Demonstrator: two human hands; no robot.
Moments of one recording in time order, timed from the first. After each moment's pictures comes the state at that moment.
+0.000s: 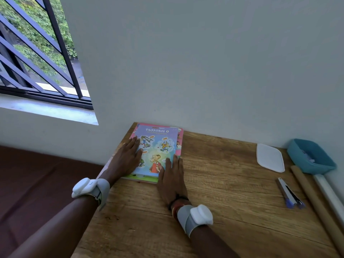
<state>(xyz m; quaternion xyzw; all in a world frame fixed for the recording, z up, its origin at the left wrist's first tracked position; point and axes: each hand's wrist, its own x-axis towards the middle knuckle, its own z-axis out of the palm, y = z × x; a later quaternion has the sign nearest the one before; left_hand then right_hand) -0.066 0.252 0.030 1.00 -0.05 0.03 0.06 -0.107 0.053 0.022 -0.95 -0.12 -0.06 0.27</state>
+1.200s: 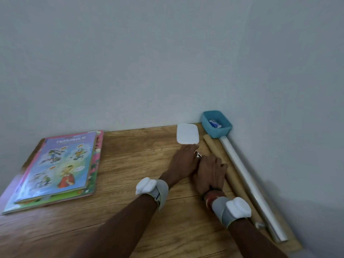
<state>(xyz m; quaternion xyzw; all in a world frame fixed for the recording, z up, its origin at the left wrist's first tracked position) -0.052 -0.188 0.049 0.91 -0.30 0.05 0.30 -0.118 -0.277 0.044 -0.97 0.19 -0.16 0.00</state>
